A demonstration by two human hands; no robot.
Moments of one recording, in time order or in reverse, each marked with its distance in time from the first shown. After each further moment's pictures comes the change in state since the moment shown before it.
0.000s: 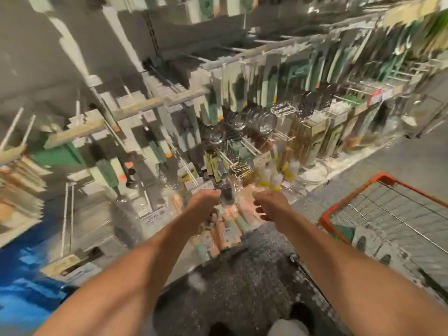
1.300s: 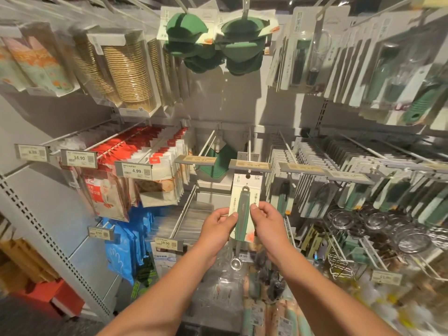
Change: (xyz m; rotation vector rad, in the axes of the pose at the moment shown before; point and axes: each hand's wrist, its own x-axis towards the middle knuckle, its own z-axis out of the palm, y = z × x) left_hand -0.081 -0.028 -0.170 -0.573 0.591 0.315; right_hand -0.066 -0.119 0.243 -0.087 -0.498 -0.633
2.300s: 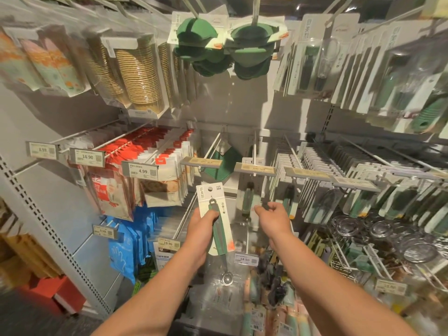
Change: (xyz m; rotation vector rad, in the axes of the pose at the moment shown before) left_hand -0.004 0.013 -0.029 -0.164 0.175 -0.008; right_hand 0.037 -0.006 0.002 -0.115 0.136 0.219
